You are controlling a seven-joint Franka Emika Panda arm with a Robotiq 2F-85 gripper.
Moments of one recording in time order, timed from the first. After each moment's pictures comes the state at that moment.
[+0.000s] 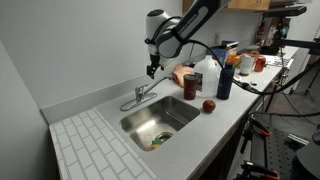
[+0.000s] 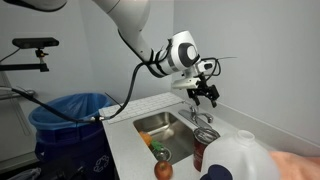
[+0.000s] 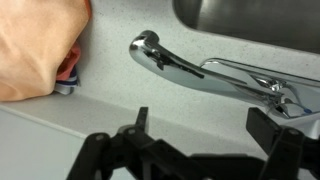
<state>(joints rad) 0.11 0.51 -0.21 -1.75 -0.39 2.52 0.34</state>
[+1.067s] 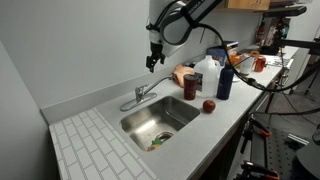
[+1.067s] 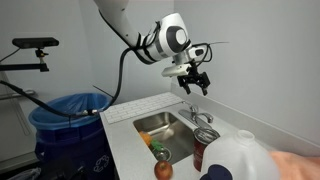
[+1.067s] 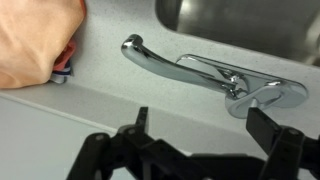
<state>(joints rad) 0.12 0.31 -0.16 -1.90 -0.37 2.51 0.29</state>
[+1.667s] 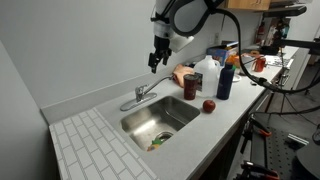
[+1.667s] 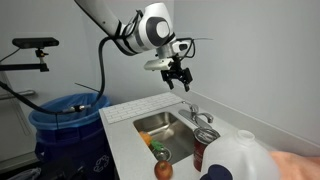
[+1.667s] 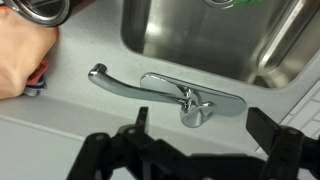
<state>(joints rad) 0.11 0.12 -0.08 -2.09 -0.28 2.51 0.25</state>
